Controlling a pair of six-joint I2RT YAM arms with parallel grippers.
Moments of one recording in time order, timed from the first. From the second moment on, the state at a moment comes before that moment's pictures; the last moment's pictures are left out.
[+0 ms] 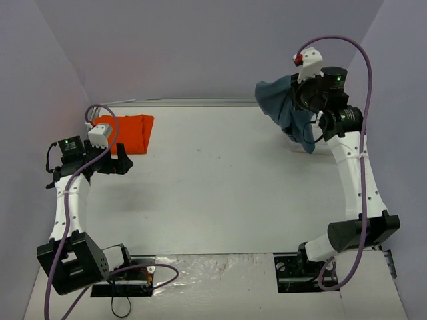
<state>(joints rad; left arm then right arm) 0.33 1.19 0.99 -0.56 0.61 0.25 0.11 1.49 1.75 -0.58 -0.12 -0.22</state>
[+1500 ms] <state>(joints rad) 0.27 1.21 1.01 -0.68 0.70 0.33 0.35 1.78 1.39 -0.81 -0.54 -0.50</state>
